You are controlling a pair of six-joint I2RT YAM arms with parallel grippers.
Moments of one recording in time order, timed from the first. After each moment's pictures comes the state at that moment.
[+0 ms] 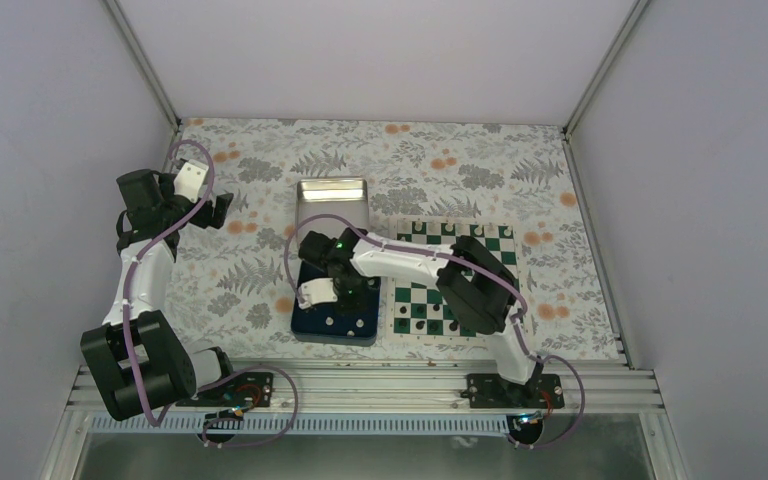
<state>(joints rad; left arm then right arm) 0.35 1.24 0.83 -0.17 0.53 0.49 1.08 2.10 1.57 -0.98 -0.13 -0.70</state>
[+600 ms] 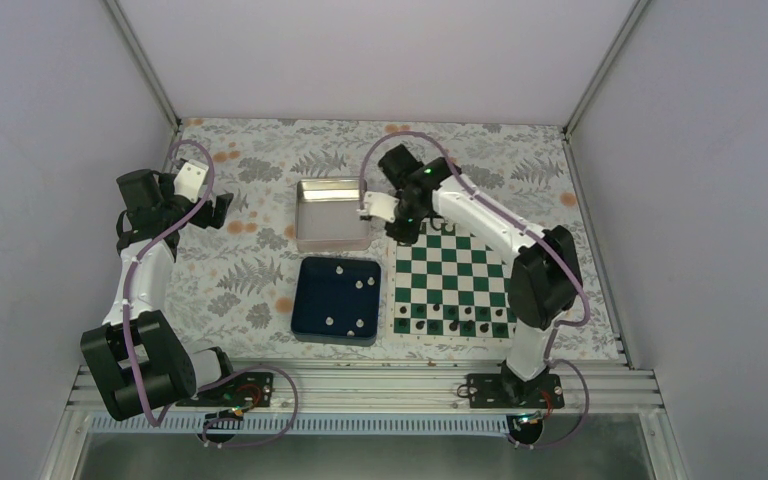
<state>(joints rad) 0.35 1.24 0.83 -0.17 0.53 0.49 0.70 1.83 1.61 -1.06 -0.10 -0.69</state>
